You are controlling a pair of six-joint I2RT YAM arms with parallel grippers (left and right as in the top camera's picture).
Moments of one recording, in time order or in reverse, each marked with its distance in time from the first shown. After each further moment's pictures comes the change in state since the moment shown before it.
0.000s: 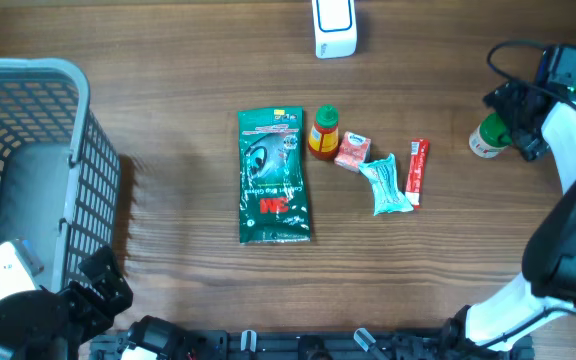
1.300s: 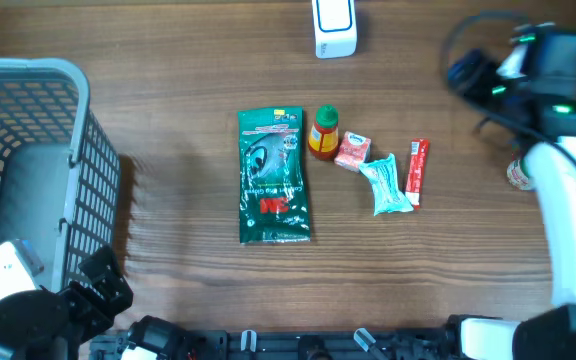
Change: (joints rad) left arm 0.000 0.000 0.000 0.000 0.000 0.000; right arm 0.267 -0.375 -0.027 -0.026 -0.139 -0.210
